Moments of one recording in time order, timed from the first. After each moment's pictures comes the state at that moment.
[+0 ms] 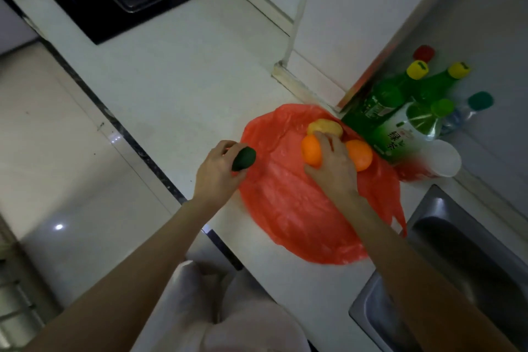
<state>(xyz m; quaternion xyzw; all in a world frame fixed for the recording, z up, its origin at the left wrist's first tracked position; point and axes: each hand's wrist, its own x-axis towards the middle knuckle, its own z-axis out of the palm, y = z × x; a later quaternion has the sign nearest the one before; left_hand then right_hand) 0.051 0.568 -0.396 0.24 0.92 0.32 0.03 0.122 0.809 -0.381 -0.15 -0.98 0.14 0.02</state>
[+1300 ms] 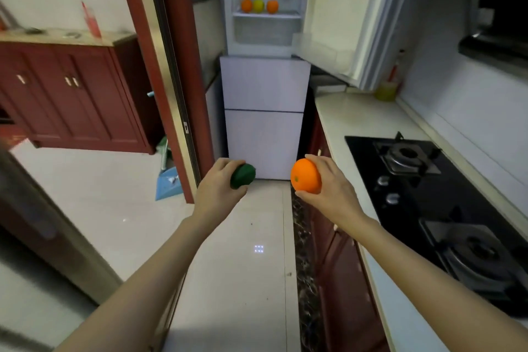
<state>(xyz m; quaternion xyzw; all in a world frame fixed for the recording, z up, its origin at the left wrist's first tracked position) -0.265 -0.057 -0.205 -0.14 0.92 0.27 -0.26 -0.380 0.159 -0.200 0.34 -0.88 0.31 0.08</state>
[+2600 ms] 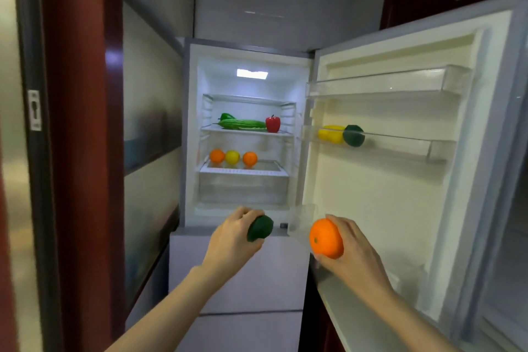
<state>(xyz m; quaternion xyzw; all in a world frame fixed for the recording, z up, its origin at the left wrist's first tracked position) -0.877 -0.374 -0.048 0.05 0.90 0.23 -0.36 -0.932 -0.132 -0.050 0.25 -0.89 0.30 0.25</state>
